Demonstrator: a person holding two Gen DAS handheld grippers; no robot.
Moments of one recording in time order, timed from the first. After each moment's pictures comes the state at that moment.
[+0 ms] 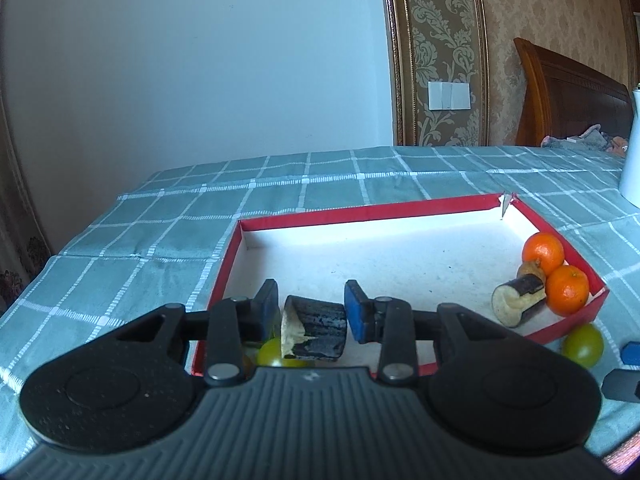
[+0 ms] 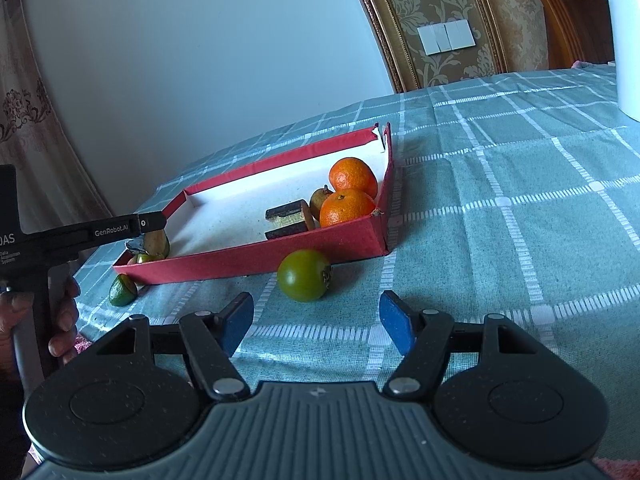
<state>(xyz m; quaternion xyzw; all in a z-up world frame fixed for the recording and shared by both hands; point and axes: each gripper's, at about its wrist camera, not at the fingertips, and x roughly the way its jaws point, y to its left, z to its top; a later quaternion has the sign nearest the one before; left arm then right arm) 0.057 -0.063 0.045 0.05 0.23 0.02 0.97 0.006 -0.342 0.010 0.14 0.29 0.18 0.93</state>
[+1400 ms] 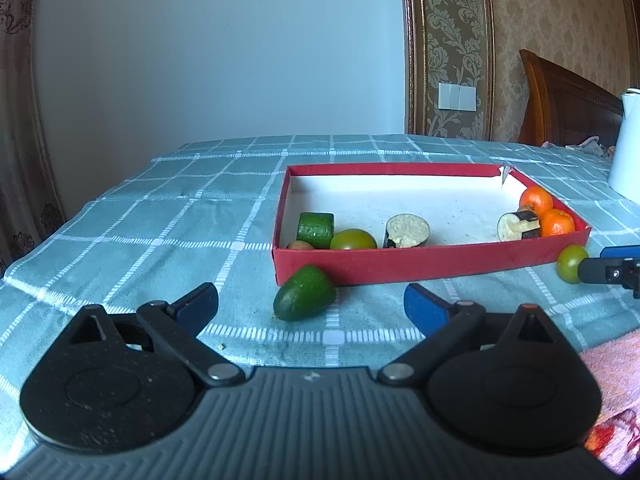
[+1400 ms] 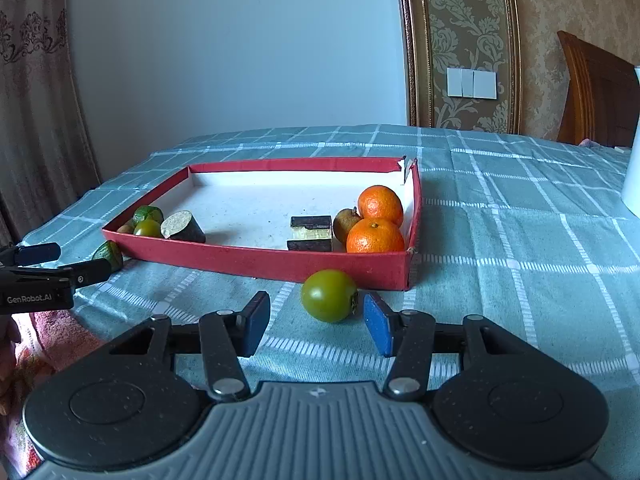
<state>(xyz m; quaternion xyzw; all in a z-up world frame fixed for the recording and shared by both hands) -0.029 -0.011 0.018 0.01 0.23 0.02 0.97 0.003 -0.295 0.027 0.01 0.27 0.15 0.95</state>
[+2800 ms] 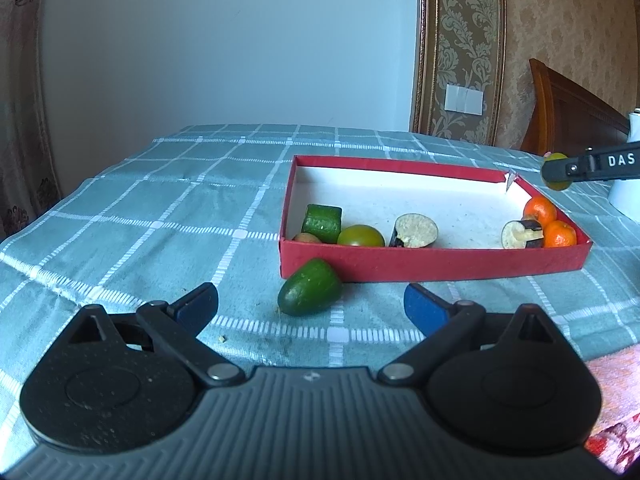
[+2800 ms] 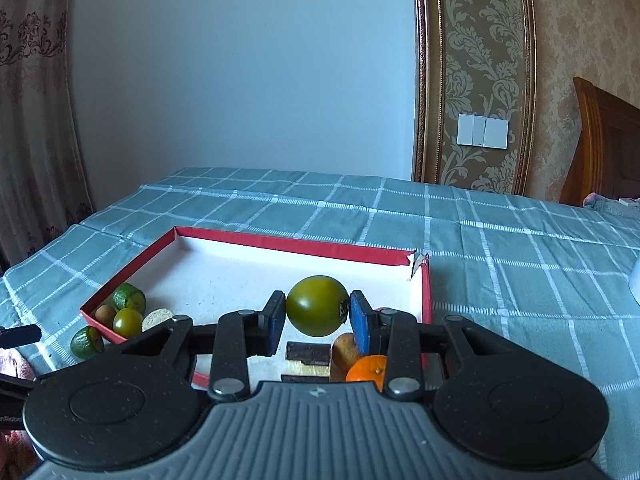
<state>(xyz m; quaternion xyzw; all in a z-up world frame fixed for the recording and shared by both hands) -0.024 -0.001 0.017 -0.02 0.24 0.02 0.97 0.072 -0.269 0.082 -0.03 0.24 0.15 0.96</state>
